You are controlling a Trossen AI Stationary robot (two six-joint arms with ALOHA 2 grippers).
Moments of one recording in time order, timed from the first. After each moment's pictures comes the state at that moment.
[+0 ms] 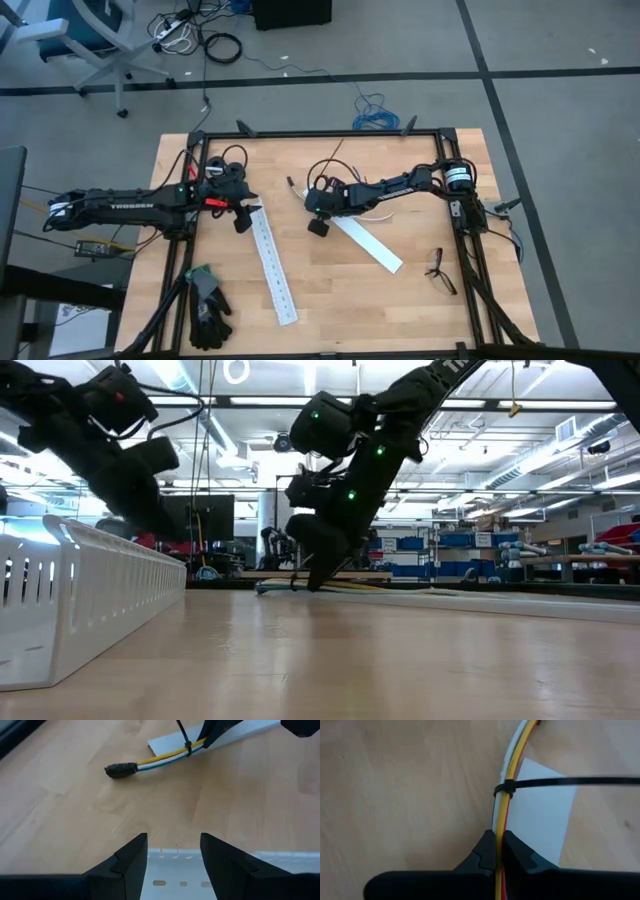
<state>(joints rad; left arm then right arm) 0.24 0.77 0.32 -0.23 -0.08 -0.11 -0.04 2.05 1.35 -0.27 0.33 0.24</state>
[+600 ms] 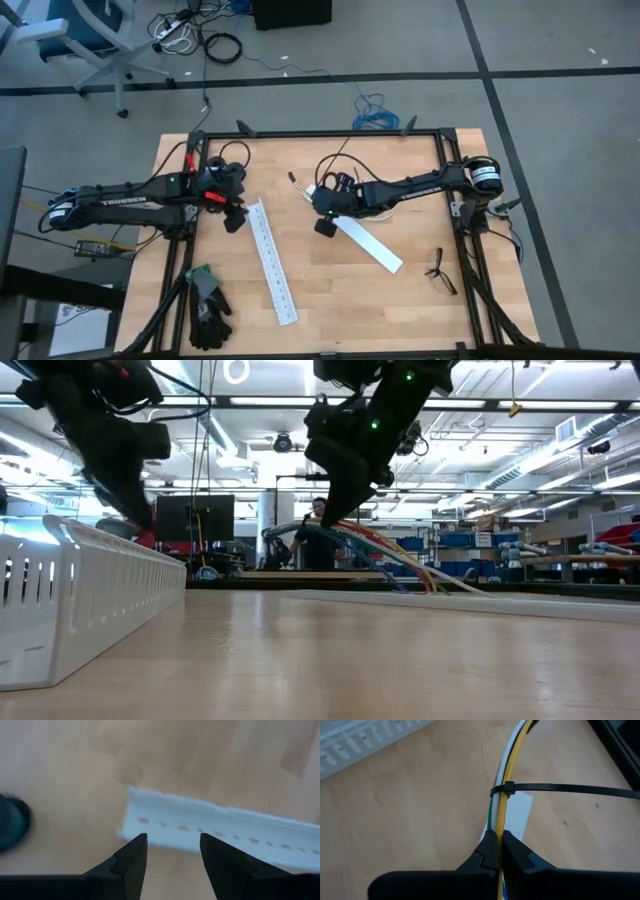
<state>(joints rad) 0.24 0.77 0.54 -0.72 0.01 -0.32 0.05 1.85 1.35 -0.43 0.43 0.25</state>
